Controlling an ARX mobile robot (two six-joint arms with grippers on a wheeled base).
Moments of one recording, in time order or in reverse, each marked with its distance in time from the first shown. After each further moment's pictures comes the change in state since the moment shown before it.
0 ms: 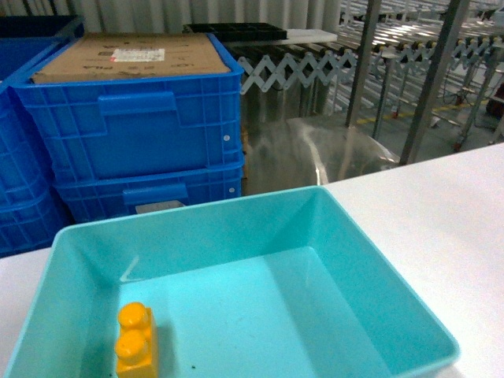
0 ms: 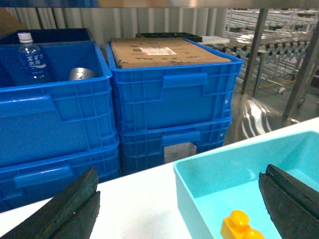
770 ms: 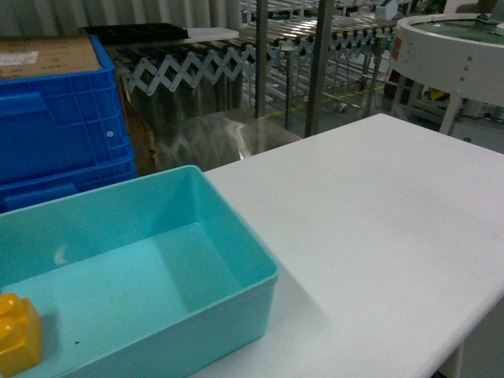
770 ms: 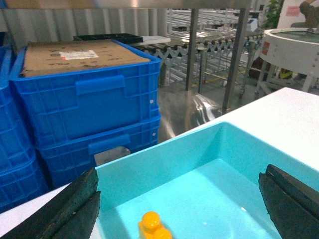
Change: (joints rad) left arm 0.000 0.000 0.000 0.000 0.002 0.000; right arm 0.000 -0.006 0.000 0.000 0.002 0.000
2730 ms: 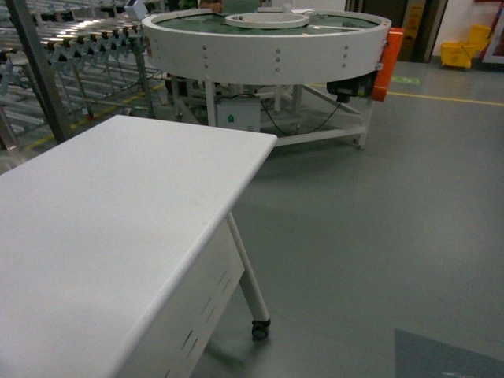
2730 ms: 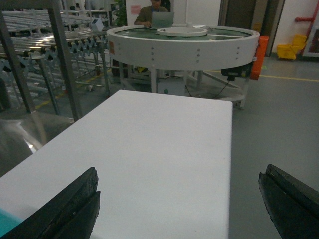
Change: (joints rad) left arm 0.000 0.000 0.000 0.000 0.000 0.000; right arm 0.000 0.000 0.000 0.000 0.000 0.000
